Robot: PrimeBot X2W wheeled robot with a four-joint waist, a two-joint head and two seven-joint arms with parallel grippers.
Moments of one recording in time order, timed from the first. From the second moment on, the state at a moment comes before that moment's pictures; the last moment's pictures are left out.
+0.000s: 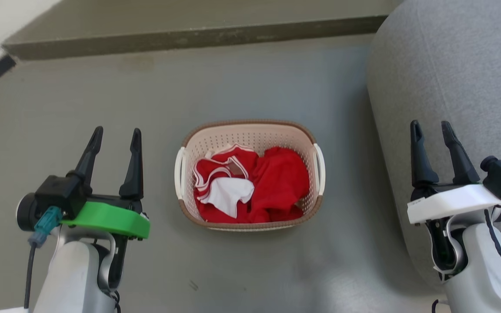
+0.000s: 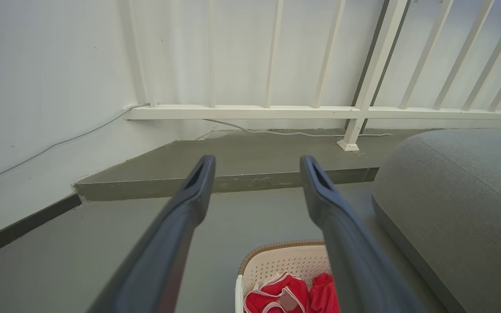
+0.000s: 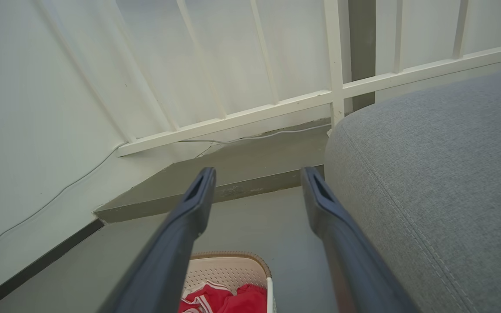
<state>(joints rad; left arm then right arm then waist) -0.24 0.05 -0.13 0.18 -0.26 -0.12 -0.25 -0.17 -0.06 0.03 0.20 0.31 0.10 -0.25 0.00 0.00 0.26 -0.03</state>
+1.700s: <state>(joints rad) -0.88 0.10 -0.39 0.73 -0.43 -0.13 -0.24 -0.79 -0.06 0.20 0.80 0.48 0.10 -0.25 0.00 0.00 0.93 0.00</state>
